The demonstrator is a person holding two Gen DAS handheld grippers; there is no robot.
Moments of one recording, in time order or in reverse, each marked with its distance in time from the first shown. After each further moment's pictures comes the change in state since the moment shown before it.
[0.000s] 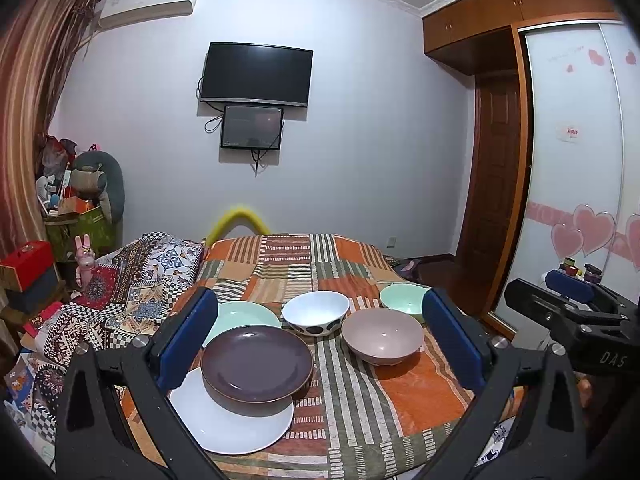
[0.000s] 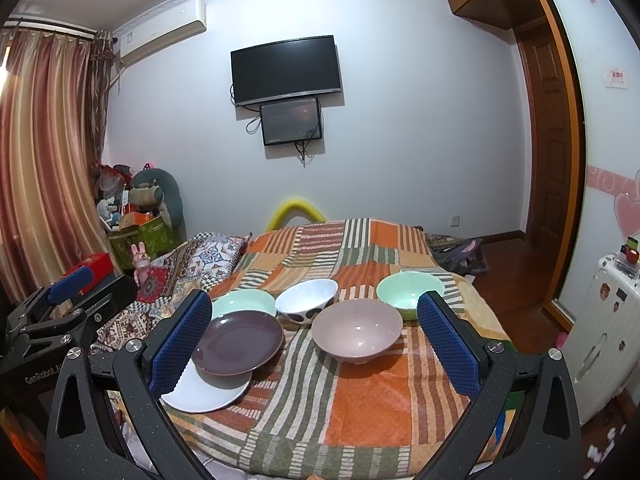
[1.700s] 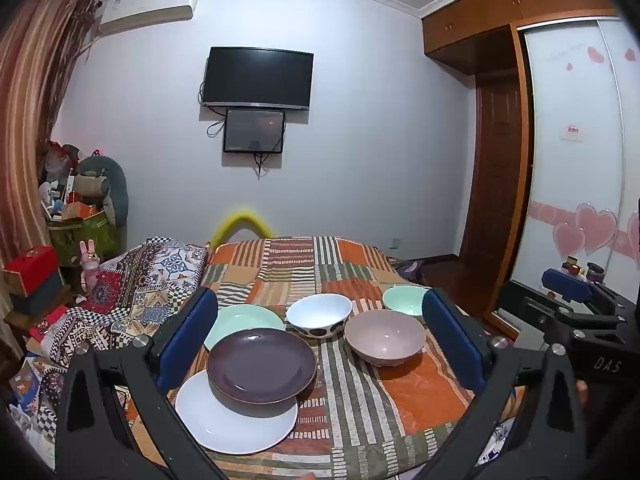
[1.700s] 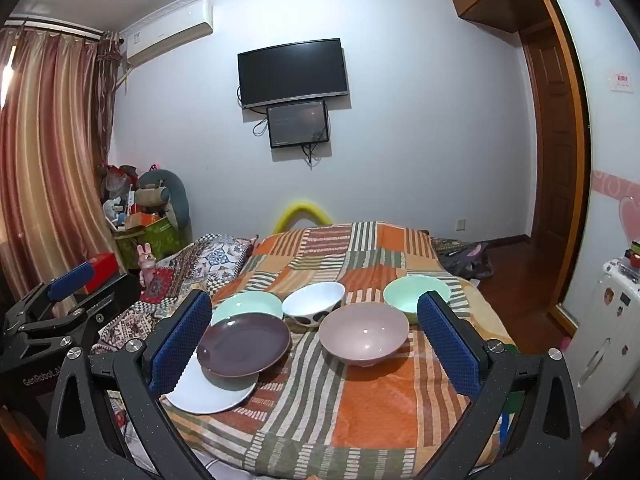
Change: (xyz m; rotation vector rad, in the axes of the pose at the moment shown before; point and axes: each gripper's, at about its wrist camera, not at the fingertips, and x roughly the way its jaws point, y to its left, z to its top) left arm -0.009 -0.005 0.006 0.022 -0.007 0.018; right arm -0.001 0.004 0.001 -0.011 -0.019 0.017
